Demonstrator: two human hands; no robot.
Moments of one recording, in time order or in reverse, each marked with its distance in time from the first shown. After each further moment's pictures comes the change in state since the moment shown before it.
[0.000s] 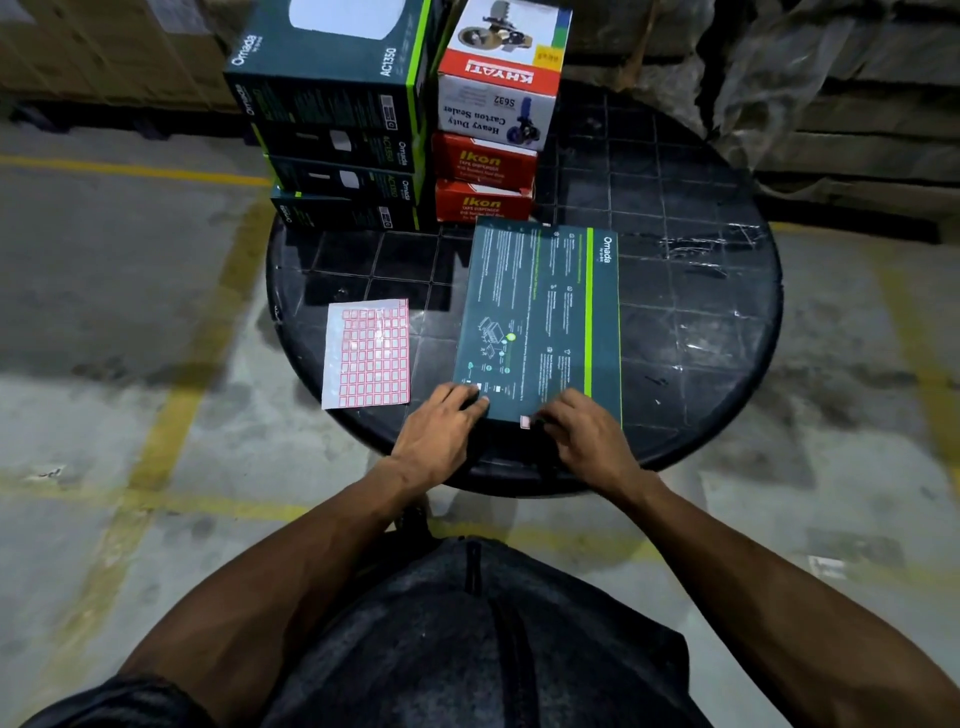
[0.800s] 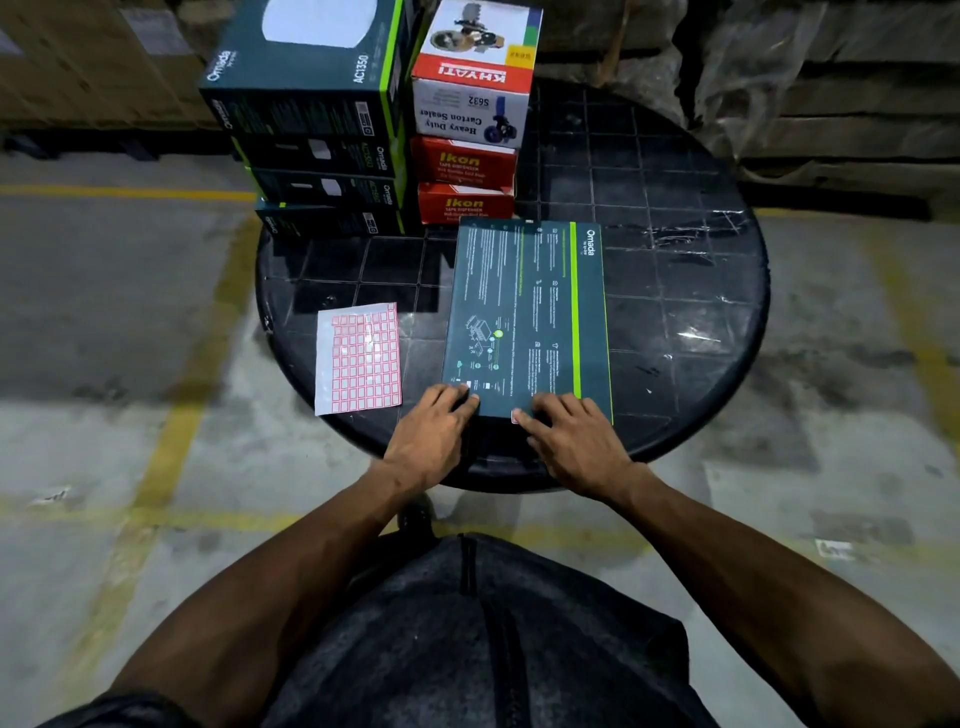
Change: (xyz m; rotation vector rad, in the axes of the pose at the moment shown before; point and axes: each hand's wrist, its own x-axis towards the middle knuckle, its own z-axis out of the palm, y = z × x) left_hand -0.003 0.004 0.003 0.036 -0.004 -0.008; right_hand -0.016 0.008 0.011 -0.398 0.059 -0.270
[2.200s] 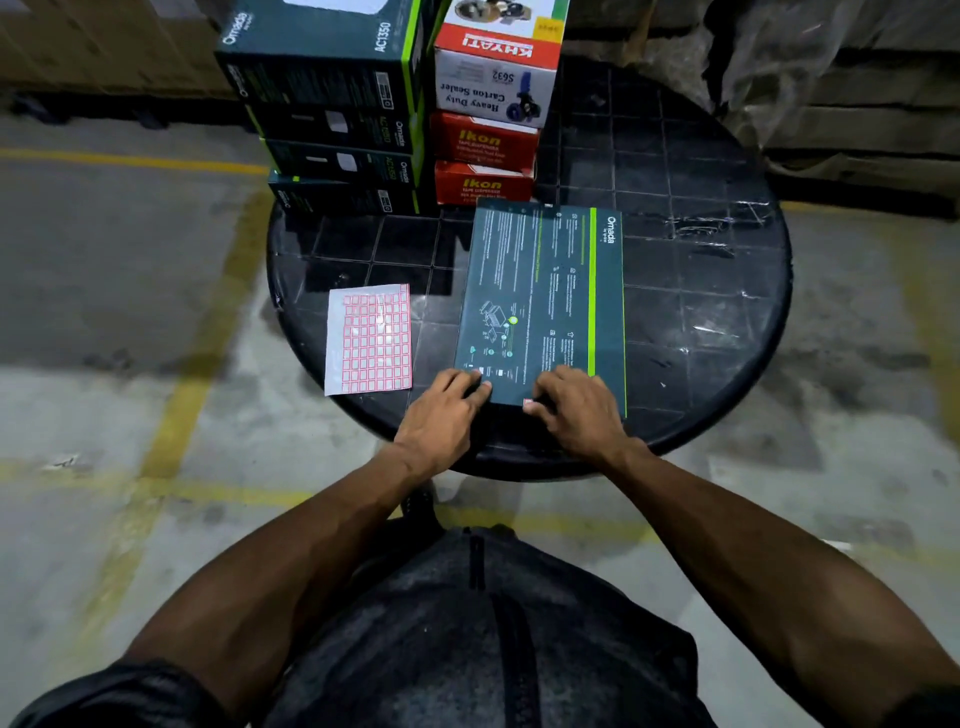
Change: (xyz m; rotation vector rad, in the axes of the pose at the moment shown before) left_hand -0.001 0.000 -0.002 -0.002 0.006 0.010; right_hand 0.036 -0.005 -0.013 0.297 -0.098 0.317
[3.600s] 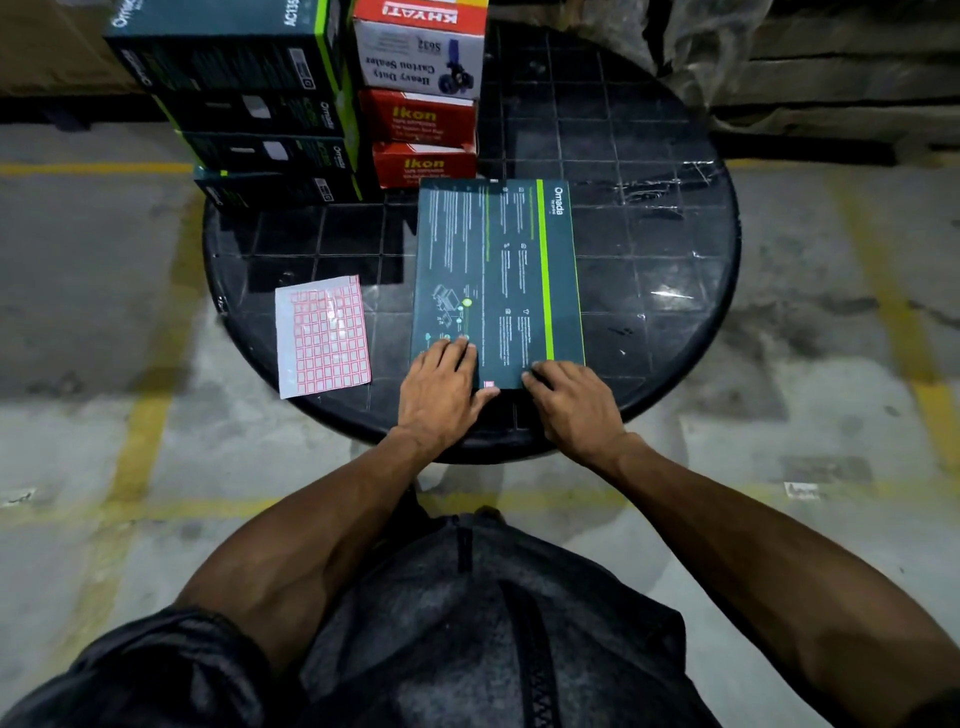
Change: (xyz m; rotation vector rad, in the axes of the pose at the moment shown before) left_hand 0.036 0.034 0.017 0.109 0.104 -0.043; right_hand -0.041 0.035 0.010 -0.288 0.148 -0.163
